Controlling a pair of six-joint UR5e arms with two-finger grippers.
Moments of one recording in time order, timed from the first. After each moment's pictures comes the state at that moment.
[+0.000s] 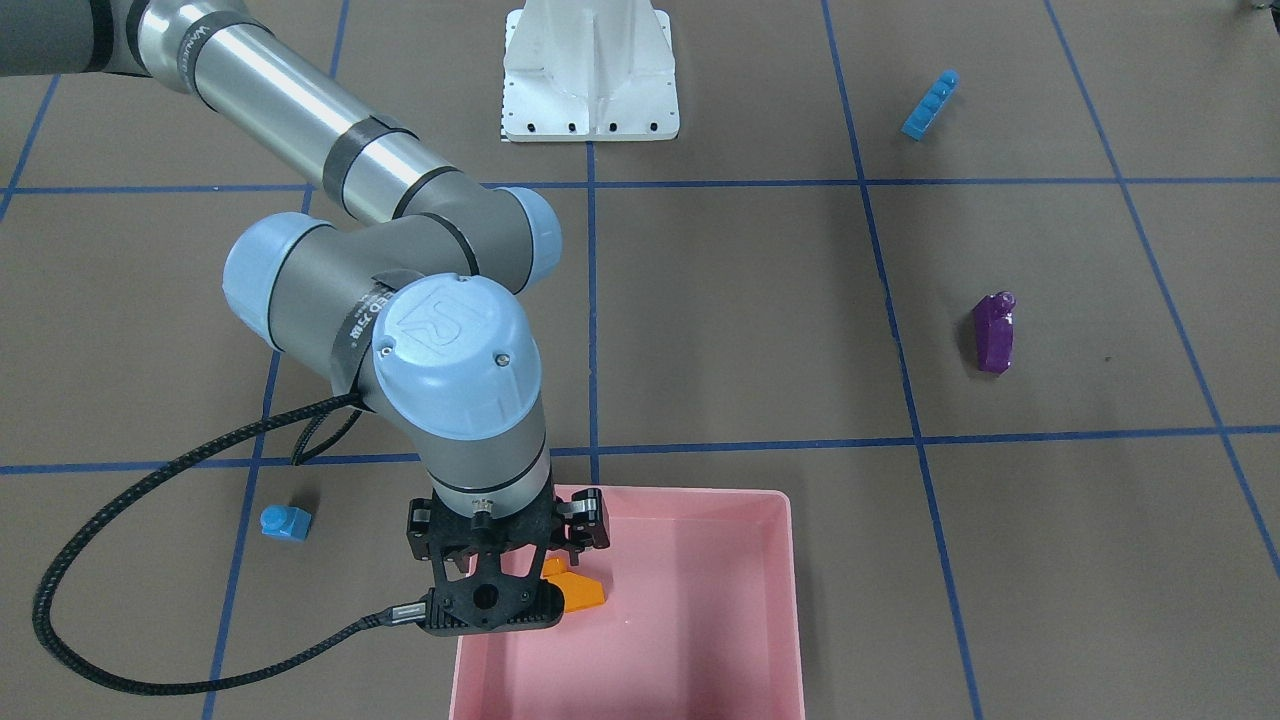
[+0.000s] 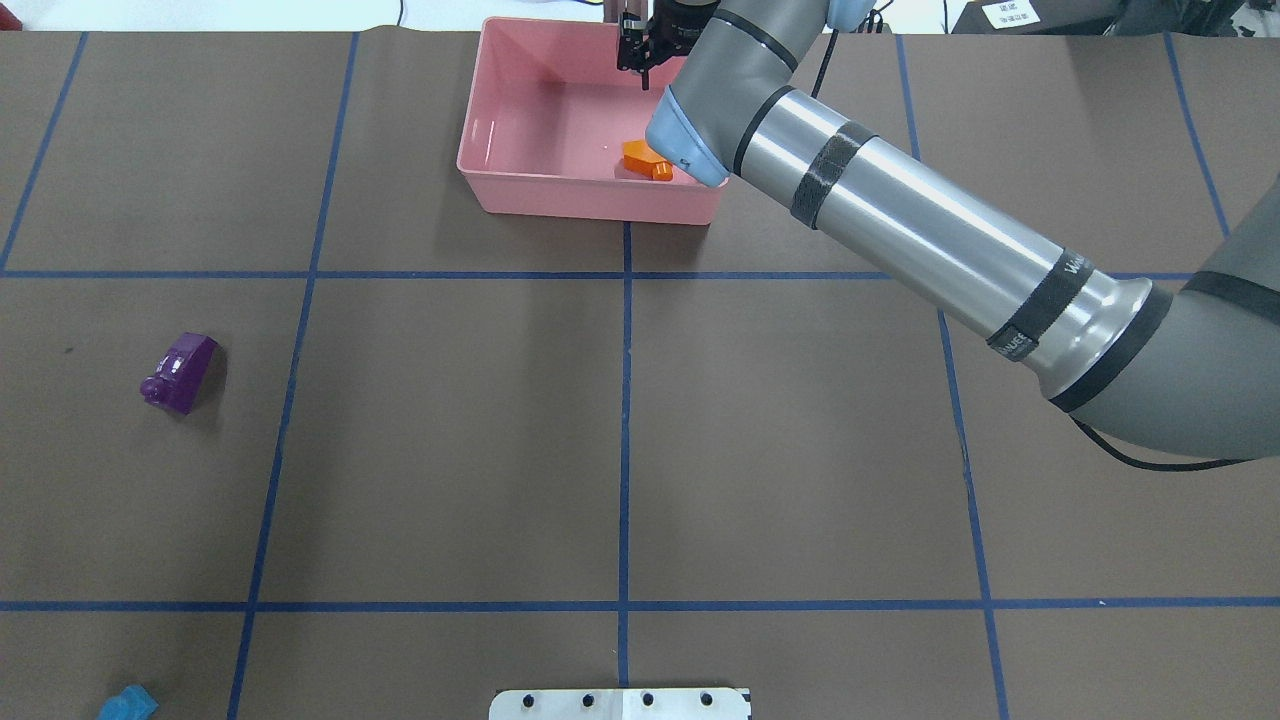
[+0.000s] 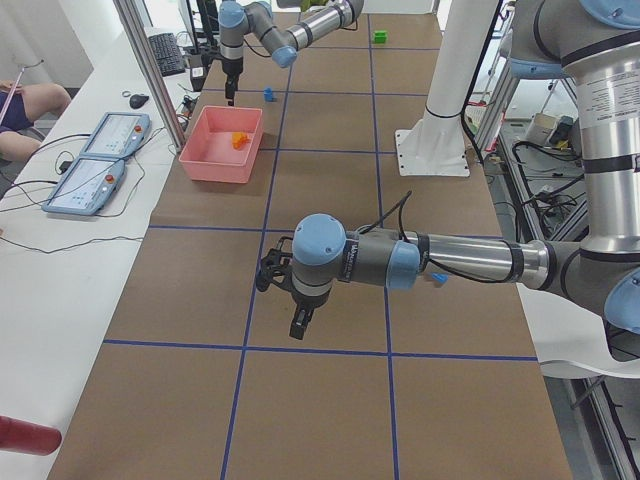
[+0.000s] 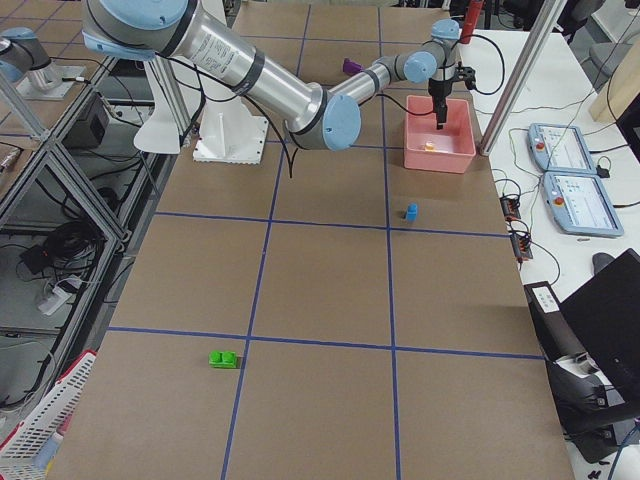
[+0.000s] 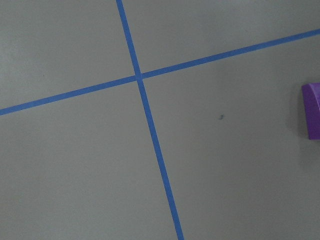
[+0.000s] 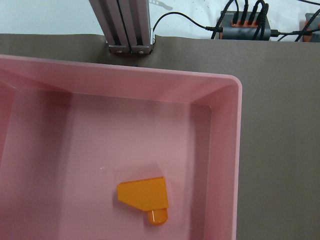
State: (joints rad) left arm -1.60 -1.35 -1.87 -1.66 -2.40 0.19; right arm 0.89 -0.38 0.95 -1.45 2.00 0.90
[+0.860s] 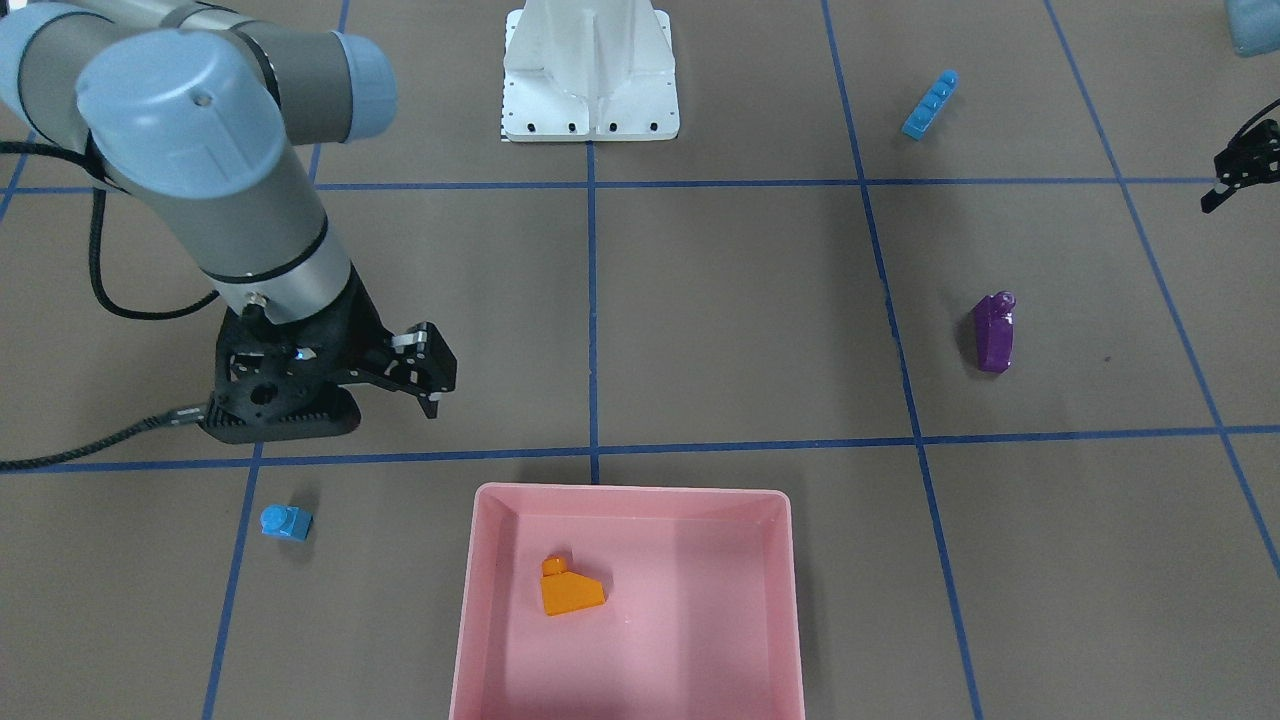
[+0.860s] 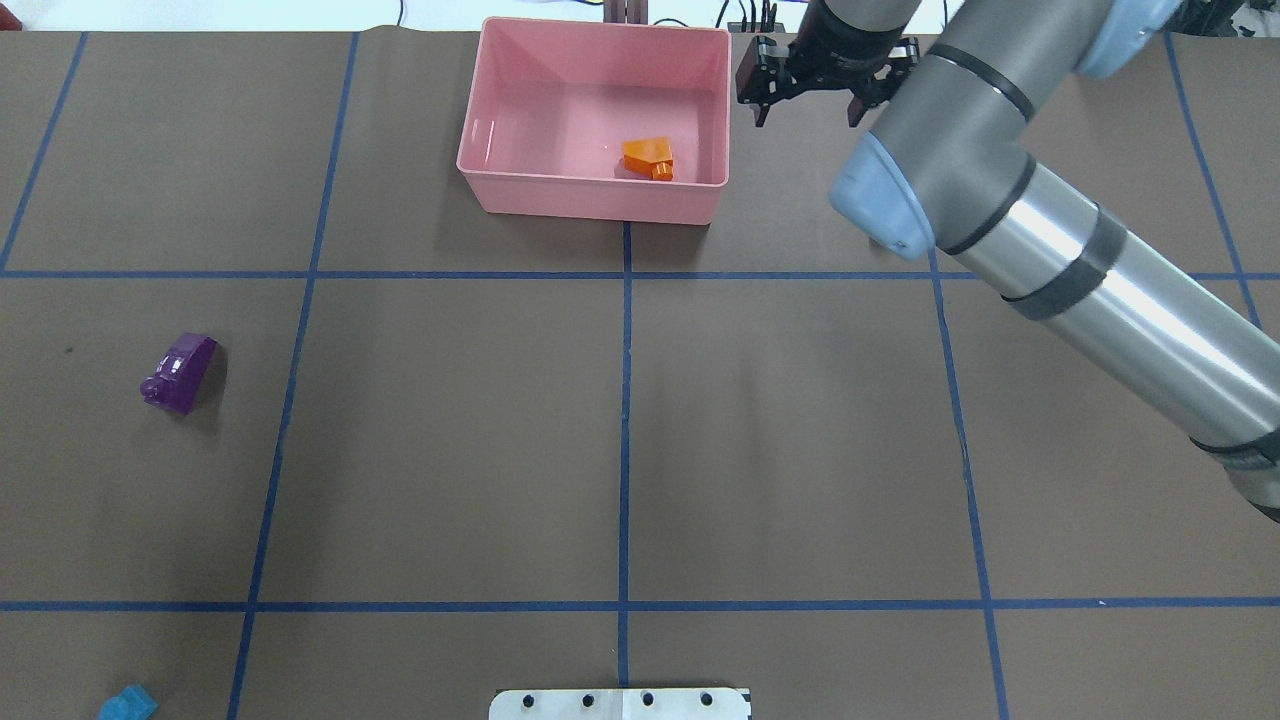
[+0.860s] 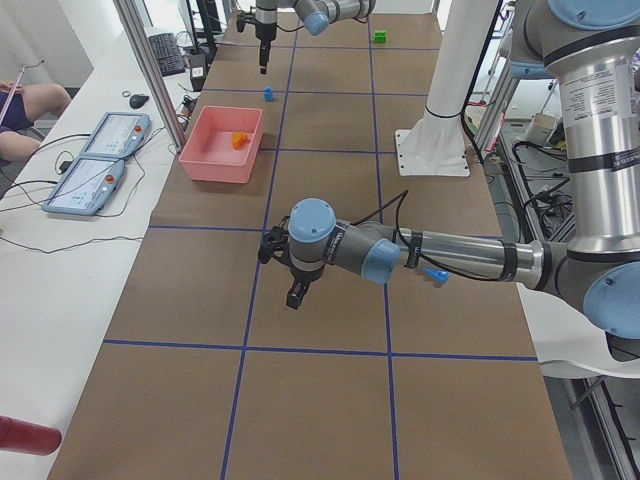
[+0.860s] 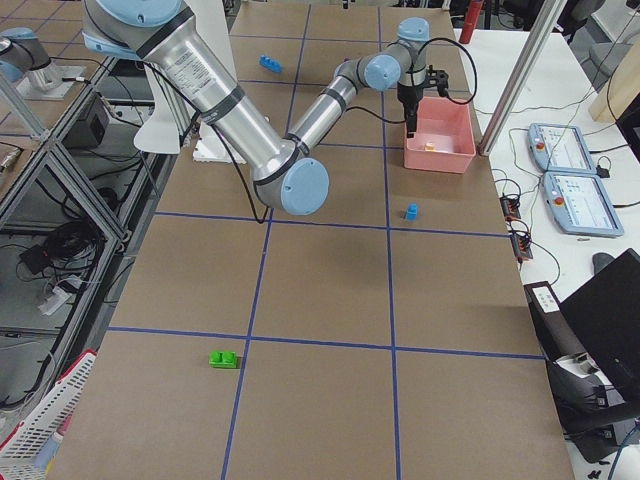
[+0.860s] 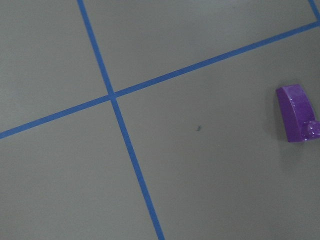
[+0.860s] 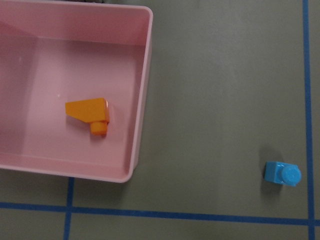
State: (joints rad) left arm -1.35 -1.36 -1.87 -1.90 -2.40 -0.09; right arm 0.93 -0.84 1.68 -1.73 2.07 0.85
